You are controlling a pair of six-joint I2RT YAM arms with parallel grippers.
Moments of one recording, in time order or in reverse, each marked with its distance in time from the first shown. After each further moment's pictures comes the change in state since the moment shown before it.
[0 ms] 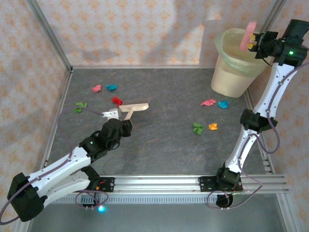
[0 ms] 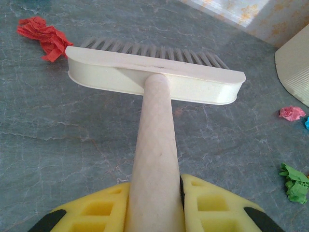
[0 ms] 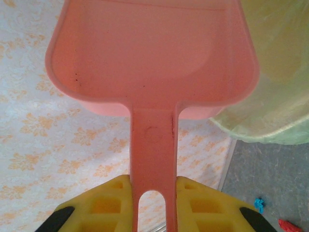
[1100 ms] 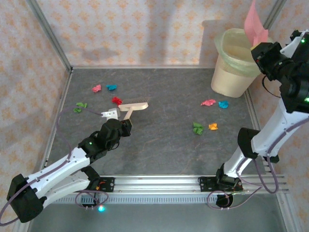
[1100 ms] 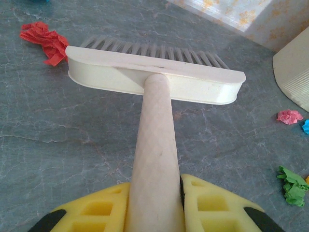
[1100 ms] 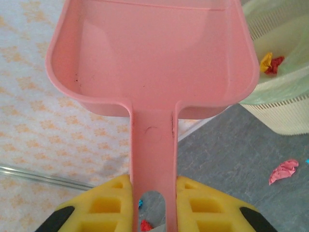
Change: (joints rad) left arm 0.000 -0.016 0.000 -0.005 -0.008 0.000; right arm 0.164 -0.513 0.023 -0.366 0.301 -0.767
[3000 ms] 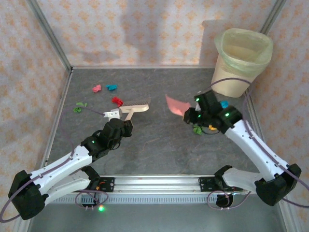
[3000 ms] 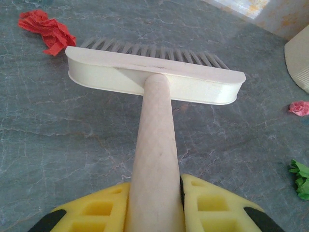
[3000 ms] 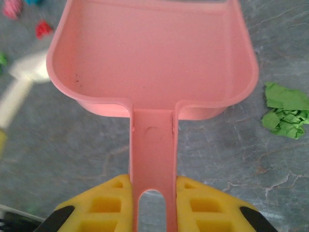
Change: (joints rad) left arm 0.000 0.041 0.001 0.004 0.005 0.004; right arm 0.830 -0.647 -2.008 0.765 0.319 -0.021
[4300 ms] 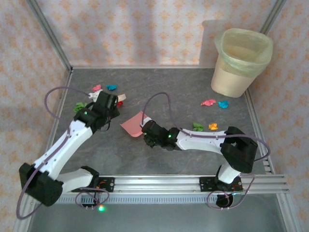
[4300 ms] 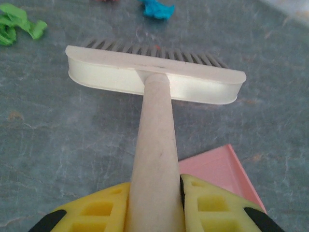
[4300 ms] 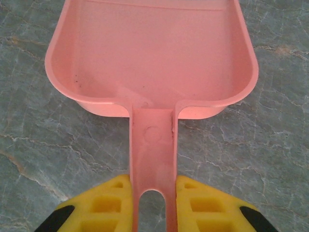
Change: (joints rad) left arm 0.304 0.298 0.541 -0.581 0.019 -0.041; right arm 0.492 0.503 -0.138 0.670 0.310 -0.369
